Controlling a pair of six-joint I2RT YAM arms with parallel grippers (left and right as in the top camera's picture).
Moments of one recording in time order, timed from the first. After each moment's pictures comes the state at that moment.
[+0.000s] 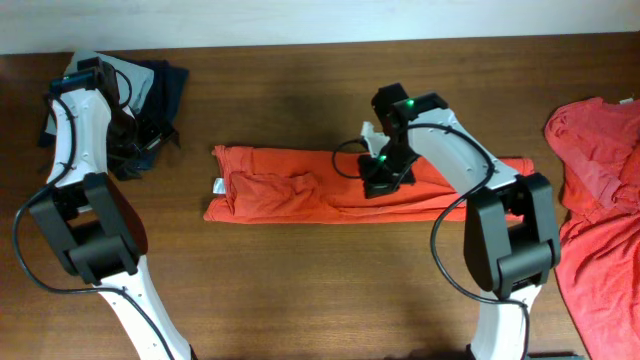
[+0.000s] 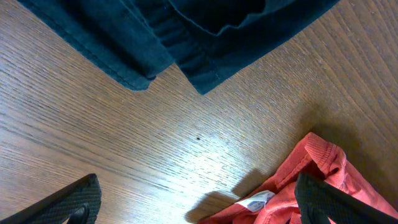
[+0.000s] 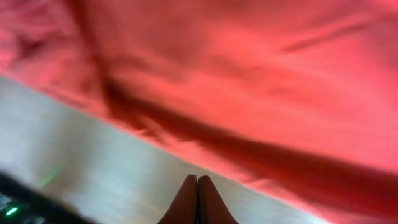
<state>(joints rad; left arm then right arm) 0.27 2.30 2.05 -1.32 0.16 -0.39 0.29 2.08 1.61 -1.15 -0.36 0.11</state>
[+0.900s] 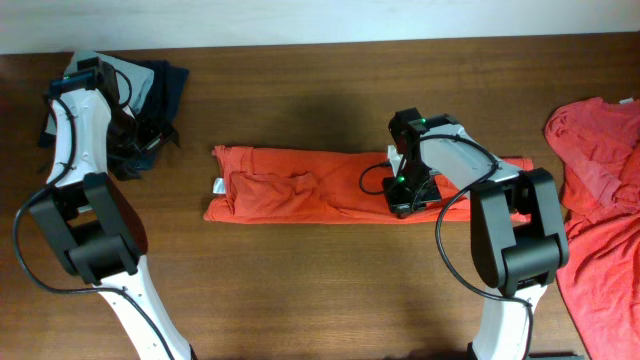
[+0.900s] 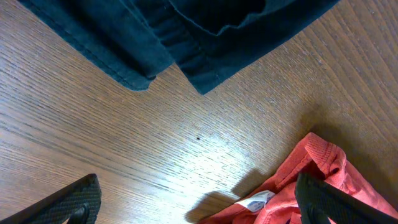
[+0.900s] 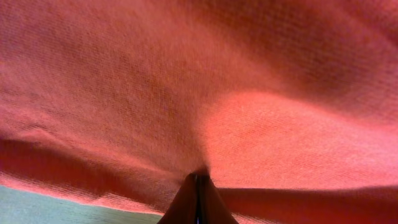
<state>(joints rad) 0.27 2.30 2.05 -1.32 0.16 -0.39 0.24 2.08 1.42 -1.09 -0.13 0.09</state>
